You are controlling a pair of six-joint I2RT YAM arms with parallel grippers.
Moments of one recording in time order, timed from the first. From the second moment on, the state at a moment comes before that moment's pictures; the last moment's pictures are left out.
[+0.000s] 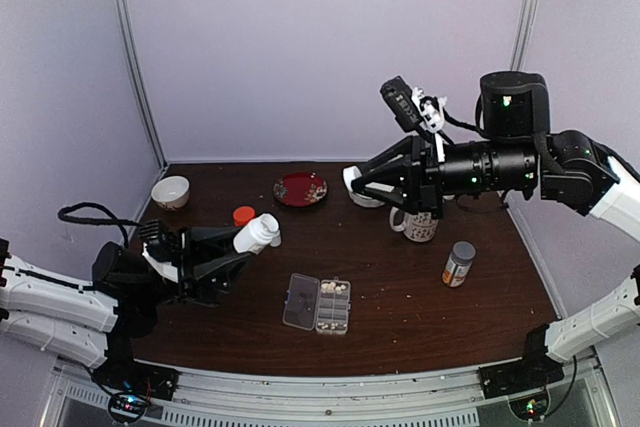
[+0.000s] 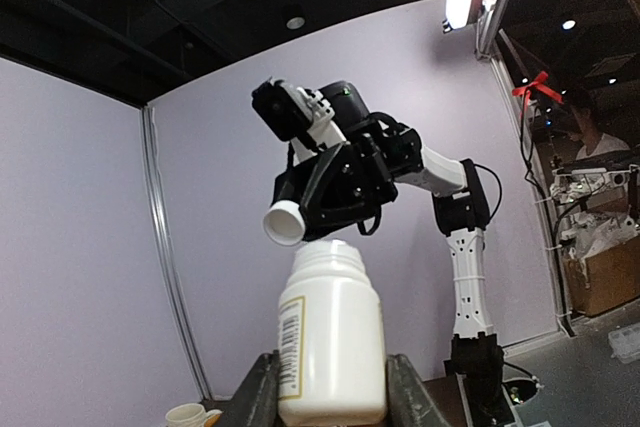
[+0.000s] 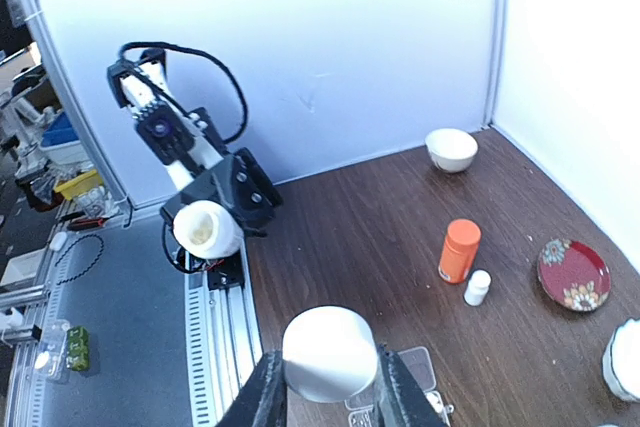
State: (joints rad) left arm -1.10 1.05 0.29 1.36 0.33 0.07; right arm 1.07 1.20 1.44 -0.52 -0.24 0.05
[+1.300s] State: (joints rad) left arm -1.09 1.07 0.34 1.32 0.37 -0.04; right arm 1.29 1.57 1.90 -0.81 -0.17 -0.33
